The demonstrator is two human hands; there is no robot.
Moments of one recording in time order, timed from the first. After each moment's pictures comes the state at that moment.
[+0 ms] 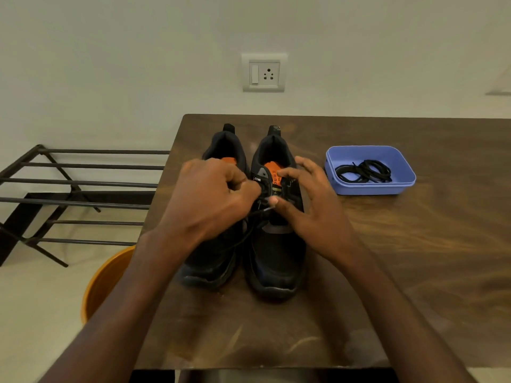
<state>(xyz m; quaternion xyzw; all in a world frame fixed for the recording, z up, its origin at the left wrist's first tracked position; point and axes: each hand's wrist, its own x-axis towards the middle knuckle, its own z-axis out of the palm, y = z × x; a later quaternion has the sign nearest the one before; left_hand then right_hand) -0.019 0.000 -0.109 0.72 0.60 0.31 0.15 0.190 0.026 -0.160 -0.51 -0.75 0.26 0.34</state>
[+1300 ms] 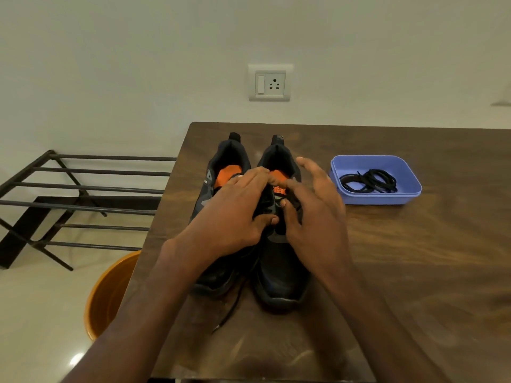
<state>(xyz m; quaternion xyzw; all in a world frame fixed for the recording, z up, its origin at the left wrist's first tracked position) -0.006 0.012 -0.130 0.79 0.56 0.20 0.15 0.171 0.018 -0.157 -0.54 -0.76 0.08 0.35</state>
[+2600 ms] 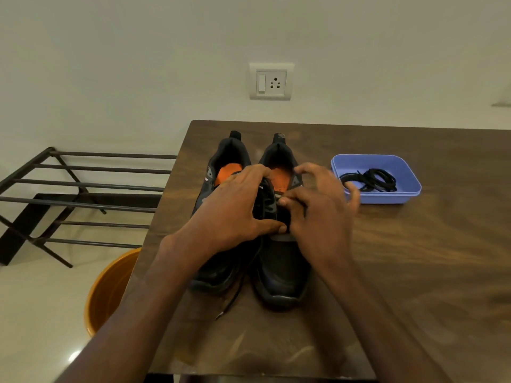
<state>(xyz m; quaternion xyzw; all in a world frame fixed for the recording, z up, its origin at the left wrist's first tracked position) -0.008 0.014 -0.129 0.77 0.57 0.21 0.18 0.171 0.019 -0.156 -0.58 -0.74 0.04 0.35</state>
